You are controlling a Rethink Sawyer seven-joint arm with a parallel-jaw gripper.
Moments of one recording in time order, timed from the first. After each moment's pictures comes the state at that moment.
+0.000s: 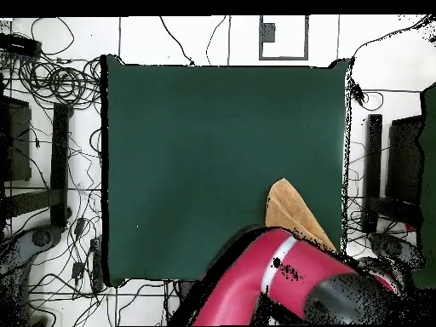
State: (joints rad) arm -0.42 0.00 -0.62 1.48 -1.28 -1.16 3.11
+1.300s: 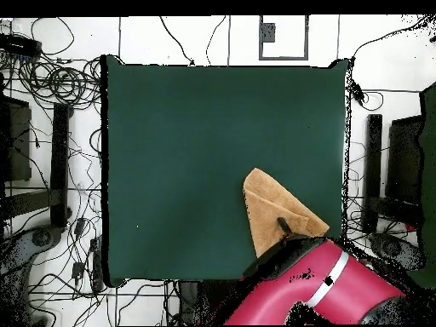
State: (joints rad) arm -0.53 -0.05 -0.40 1.49 -1.26 -1.26 3.11
